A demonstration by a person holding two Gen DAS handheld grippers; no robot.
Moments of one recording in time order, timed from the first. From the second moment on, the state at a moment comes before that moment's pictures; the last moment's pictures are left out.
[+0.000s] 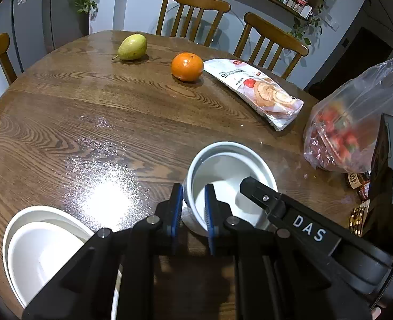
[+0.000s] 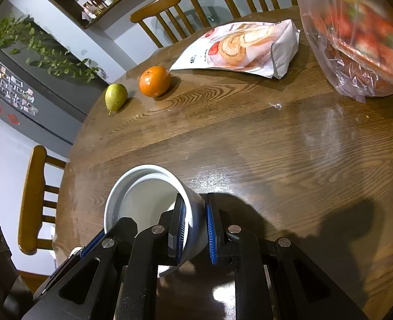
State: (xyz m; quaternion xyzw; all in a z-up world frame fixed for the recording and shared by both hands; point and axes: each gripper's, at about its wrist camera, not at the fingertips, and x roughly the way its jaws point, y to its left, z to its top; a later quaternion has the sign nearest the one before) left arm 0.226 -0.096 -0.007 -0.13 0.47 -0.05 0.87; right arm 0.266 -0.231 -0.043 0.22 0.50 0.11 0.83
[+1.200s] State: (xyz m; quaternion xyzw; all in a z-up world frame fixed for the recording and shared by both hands) left arm 0.209 -0.091 0.016 -0.15 0.45 -0.06 0.88; right arm 0.253 -0.228 -0.015 0.20 0.47 0.11 0.85
